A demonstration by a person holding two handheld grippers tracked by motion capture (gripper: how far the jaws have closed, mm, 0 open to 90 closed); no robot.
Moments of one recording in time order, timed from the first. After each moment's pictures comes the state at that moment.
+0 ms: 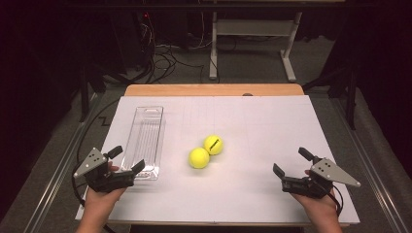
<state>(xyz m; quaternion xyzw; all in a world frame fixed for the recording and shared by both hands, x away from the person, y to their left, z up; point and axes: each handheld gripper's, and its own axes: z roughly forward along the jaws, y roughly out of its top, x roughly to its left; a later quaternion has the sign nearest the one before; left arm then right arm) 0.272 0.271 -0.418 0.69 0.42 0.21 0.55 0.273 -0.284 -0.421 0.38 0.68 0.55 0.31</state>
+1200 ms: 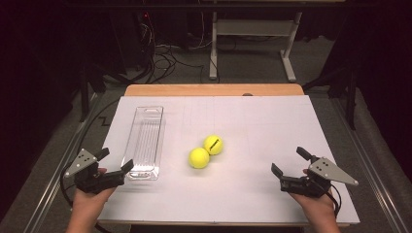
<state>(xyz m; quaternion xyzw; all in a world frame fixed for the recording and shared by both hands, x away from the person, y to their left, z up) 0.268 0.294 -0.419 0.69 0.46 0.23 0.50 0.275 -0.280 -0.420 0.38 0.68 0.54 0.31</state>
